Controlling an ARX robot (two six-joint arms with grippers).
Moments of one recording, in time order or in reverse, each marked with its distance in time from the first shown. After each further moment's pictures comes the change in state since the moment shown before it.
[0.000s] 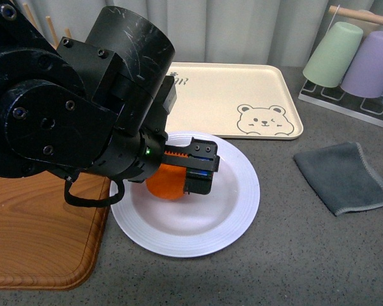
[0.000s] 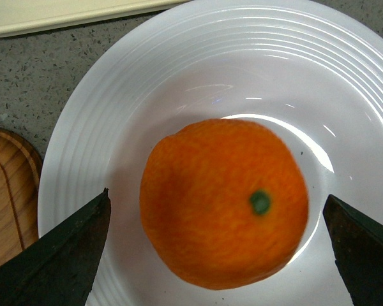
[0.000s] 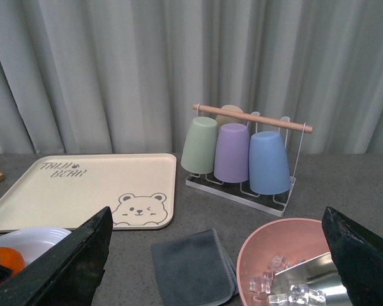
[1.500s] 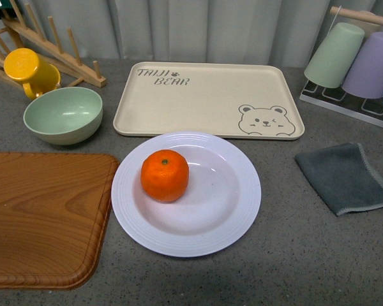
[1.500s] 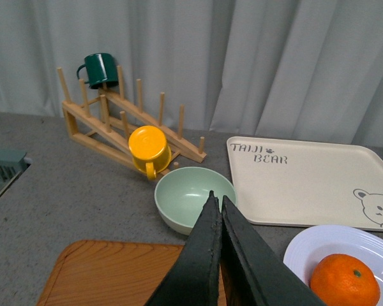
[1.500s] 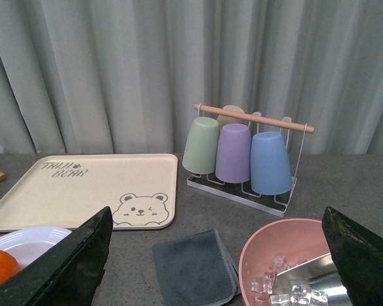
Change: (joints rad) left arm 0.493 -1.231 -0.927 0.561 0.086 0.222; right arm 0.000 0.000 0.000 0.000 0.000 0.000
